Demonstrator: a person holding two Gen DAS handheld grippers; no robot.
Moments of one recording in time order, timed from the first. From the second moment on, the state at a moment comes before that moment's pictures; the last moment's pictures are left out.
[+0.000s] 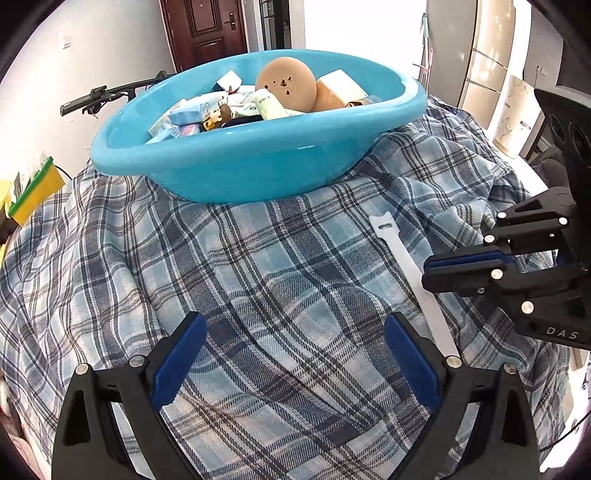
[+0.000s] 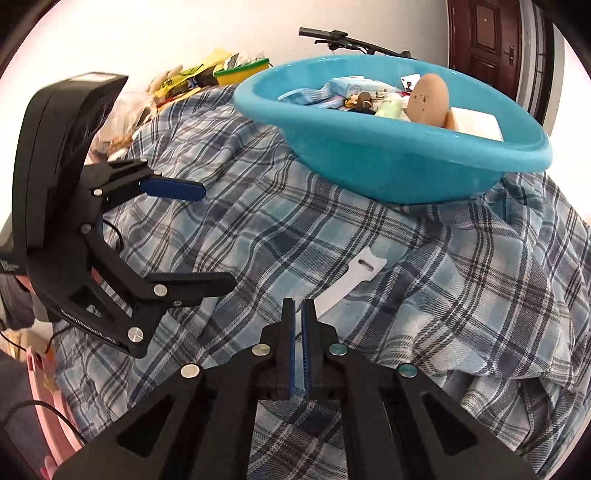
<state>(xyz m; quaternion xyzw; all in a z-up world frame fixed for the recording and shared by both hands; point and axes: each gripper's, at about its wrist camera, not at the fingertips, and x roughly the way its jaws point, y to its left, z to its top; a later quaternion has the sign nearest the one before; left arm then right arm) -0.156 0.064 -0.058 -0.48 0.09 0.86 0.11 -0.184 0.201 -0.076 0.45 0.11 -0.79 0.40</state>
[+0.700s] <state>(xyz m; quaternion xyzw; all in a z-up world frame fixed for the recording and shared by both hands) -0.189 0.077 -0.081 -0.51 0.11 0.84 0.13 -0.237 0.190 -0.091 0.42 0.21 -0.76 0.44</state>
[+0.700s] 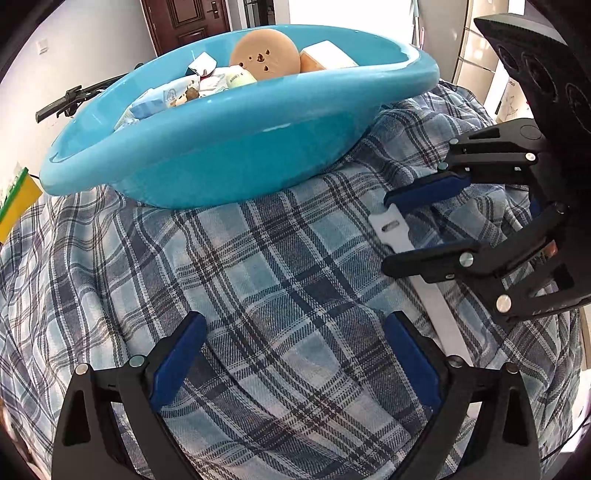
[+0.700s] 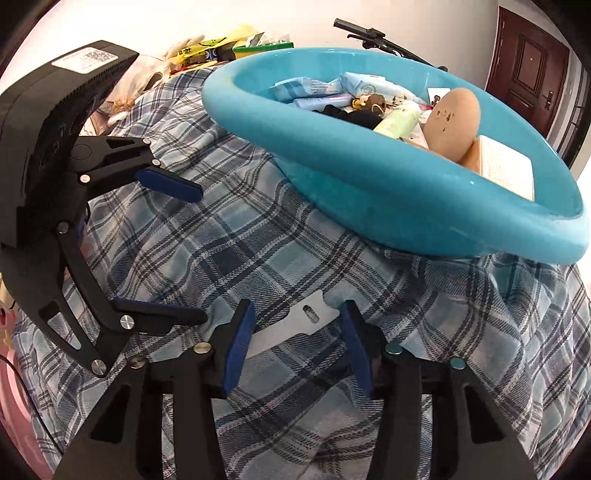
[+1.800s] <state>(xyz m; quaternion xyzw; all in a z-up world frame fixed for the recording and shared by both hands) -0.172 0.054 -0.028 -0.48 0.03 0.84 0.24 -0.166 0.187 -0.013 0.33 0.19 -0.79 0.48</state>
